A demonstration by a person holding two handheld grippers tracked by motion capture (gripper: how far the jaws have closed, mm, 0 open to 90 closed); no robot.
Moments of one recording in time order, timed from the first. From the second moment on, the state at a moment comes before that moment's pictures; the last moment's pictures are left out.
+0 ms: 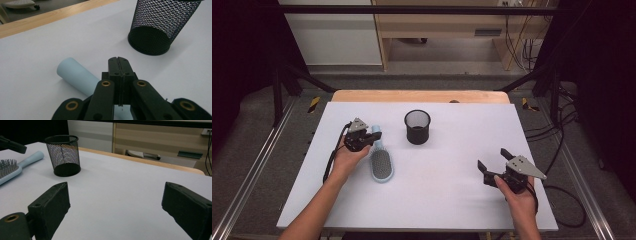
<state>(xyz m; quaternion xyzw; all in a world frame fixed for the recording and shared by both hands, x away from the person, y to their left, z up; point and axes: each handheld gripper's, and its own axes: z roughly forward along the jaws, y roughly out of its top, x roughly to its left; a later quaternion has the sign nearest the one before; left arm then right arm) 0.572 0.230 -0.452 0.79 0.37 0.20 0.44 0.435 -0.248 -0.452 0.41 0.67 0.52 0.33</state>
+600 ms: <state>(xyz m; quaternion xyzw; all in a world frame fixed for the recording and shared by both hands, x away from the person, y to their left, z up) 0.583 0.221 -0.458 0.81 0.36 0.19 0.42 0.434 -0.249 -0.452 0.42 0.67 0.52 0.33</state>
